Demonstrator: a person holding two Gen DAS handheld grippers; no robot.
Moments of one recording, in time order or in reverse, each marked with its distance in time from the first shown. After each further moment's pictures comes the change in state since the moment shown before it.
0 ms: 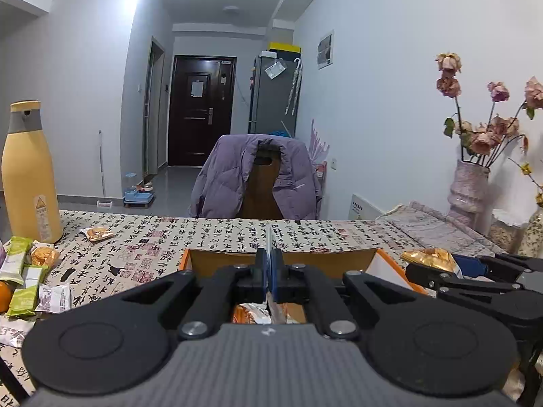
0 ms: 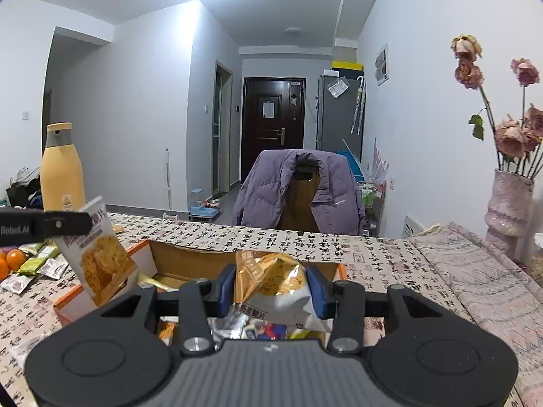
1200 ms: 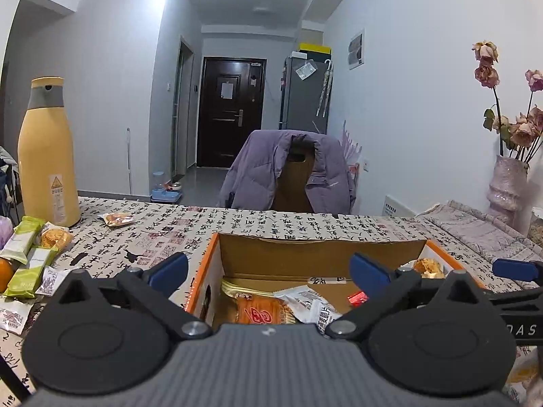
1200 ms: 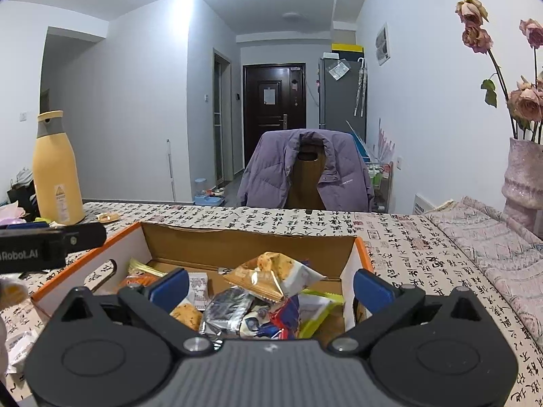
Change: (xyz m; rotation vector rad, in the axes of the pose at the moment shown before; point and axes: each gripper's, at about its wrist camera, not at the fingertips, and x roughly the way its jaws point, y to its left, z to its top) left arm 0.039 0.020 -0.037 -0.026 -0.023 0.108; right arm 0.035 -0.002 -0.027 0.046 0.037 0.019
